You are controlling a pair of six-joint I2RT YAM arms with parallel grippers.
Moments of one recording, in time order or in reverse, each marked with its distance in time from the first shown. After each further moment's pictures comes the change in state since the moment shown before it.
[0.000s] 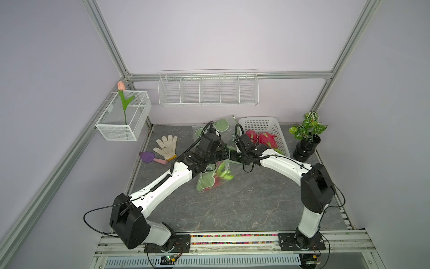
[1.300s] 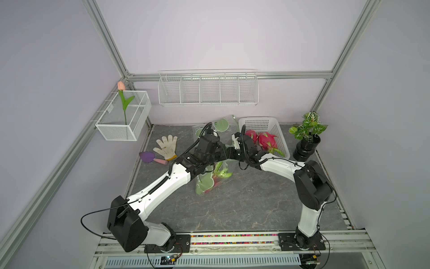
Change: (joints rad) left arm -0.002 -0.033 -0.028 -0.004 -0.058 0.000; right arm -0.031 0.055 -0.136 0.510 -0.172 0.026
